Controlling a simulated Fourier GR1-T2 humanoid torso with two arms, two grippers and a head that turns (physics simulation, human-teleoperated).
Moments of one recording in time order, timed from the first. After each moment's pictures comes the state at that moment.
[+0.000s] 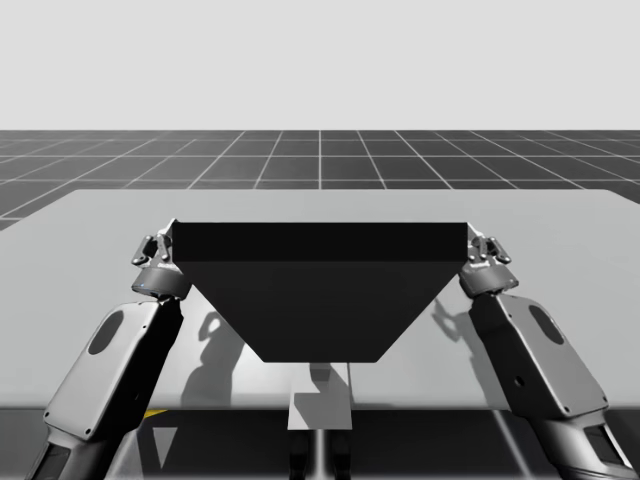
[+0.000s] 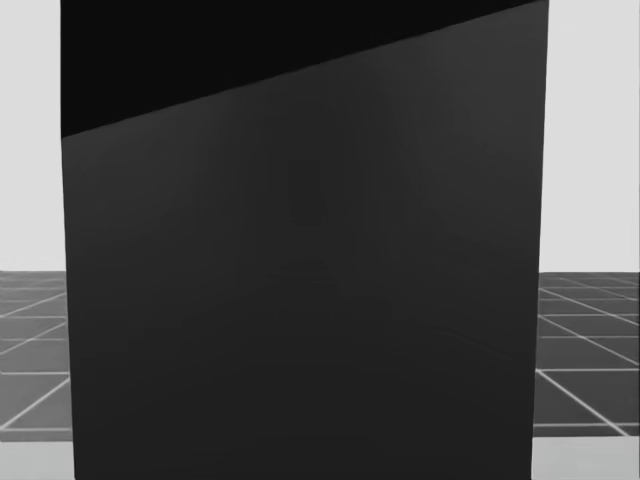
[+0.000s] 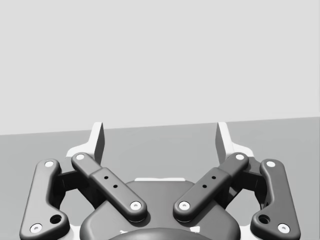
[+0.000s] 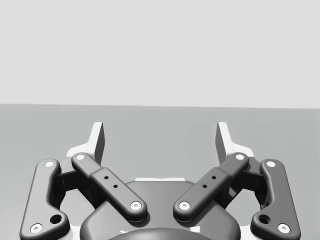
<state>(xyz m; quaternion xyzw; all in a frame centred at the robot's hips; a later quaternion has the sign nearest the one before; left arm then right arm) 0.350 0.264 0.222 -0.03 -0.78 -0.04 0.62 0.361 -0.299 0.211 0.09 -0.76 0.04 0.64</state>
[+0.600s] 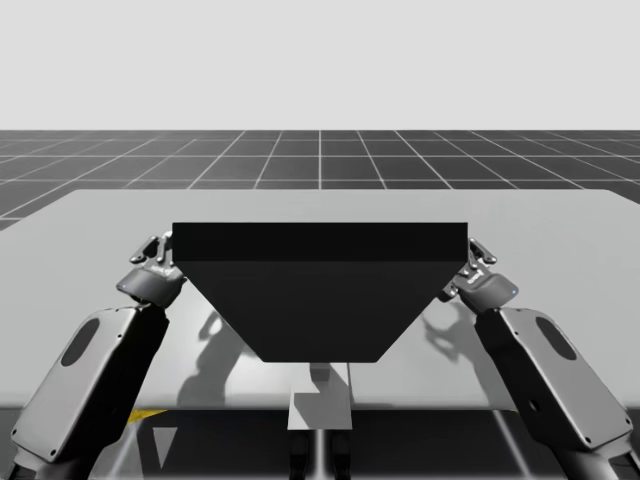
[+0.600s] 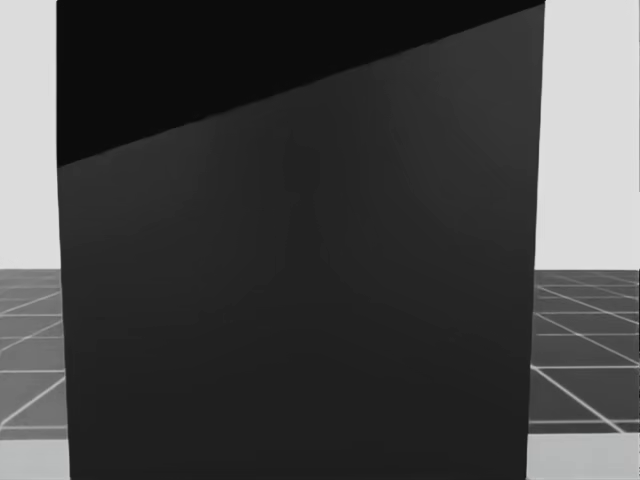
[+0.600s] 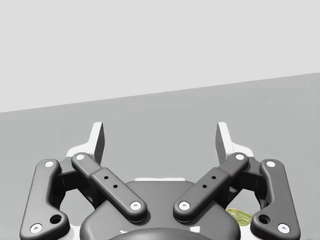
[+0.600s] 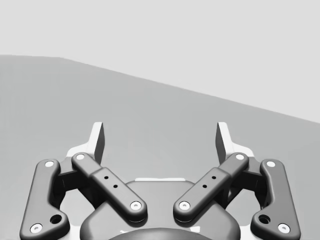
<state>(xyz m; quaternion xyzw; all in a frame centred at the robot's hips) 0.337 0.276 0.233 -0.11 -0.74 -0.10 0.66 0.343 -0.293 0.210 0.19 -0.73 0.19 0.62</state>
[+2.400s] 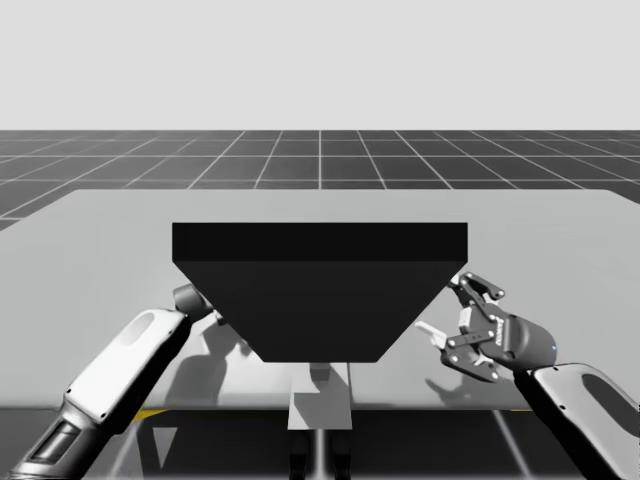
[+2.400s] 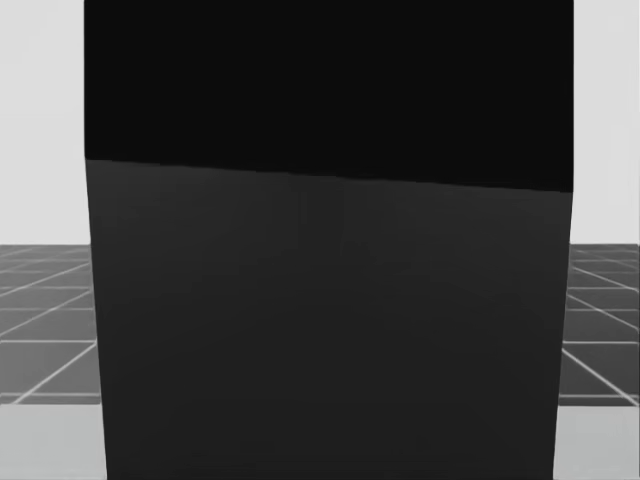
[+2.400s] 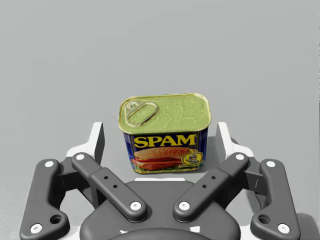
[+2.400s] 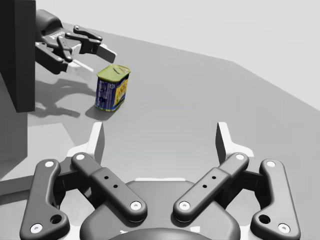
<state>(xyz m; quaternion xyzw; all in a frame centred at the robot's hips) 0.356 0.266 0.162 -0.24 -0.58 -0.34 0.70 0.274 -0.301 0.202 0.30 -0.68 0.39 0.55</state>
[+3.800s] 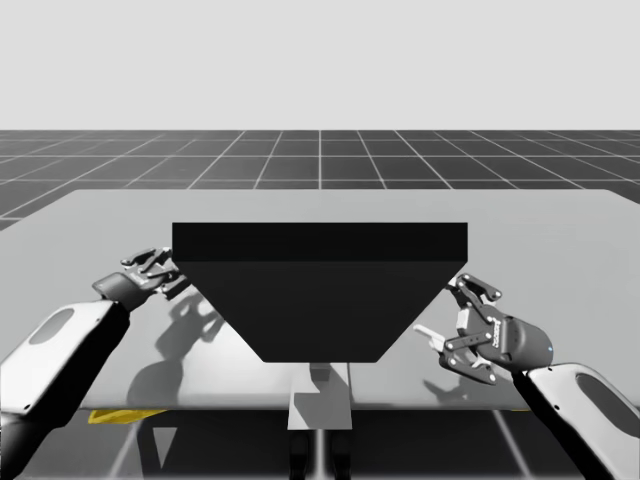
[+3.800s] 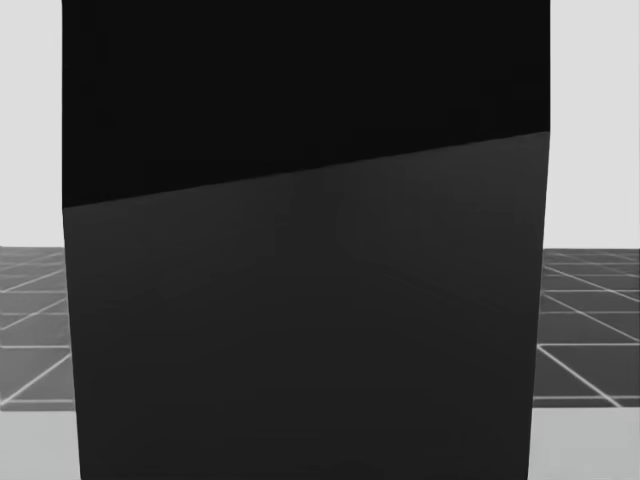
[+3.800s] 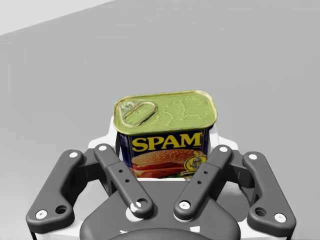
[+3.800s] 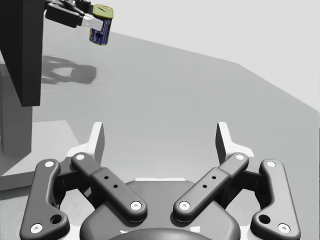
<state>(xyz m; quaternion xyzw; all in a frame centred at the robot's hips) 0.353 0.368 0.198 -0.11 -0.63 -0.21 0.74 0.275 -0.300 0.198 0.31 -0.67 0.40 0.54</state>
